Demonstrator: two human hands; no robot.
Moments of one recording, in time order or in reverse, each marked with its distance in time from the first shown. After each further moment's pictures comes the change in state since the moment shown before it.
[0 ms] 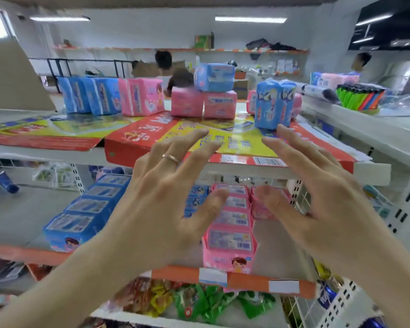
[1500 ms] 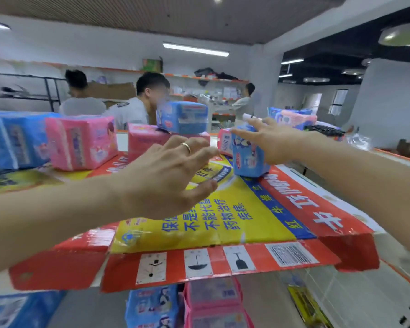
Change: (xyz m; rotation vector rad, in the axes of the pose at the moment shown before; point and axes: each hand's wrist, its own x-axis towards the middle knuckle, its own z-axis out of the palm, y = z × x) left_hand 0.196 -0.116 0.042 0.182 -0.361 0.265; right_hand 0.270 0.163 0.037 -0.953 -0.592 0.098
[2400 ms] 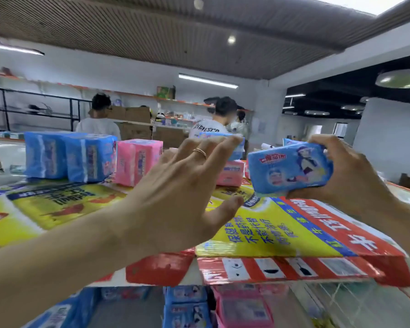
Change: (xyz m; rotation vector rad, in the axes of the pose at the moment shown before) left_hand -0.093 -0.026 -0.047 -0.107 0.423 -0.003; right_hand -0.114 -0.063 -0.056 0.663 0.844 0.037
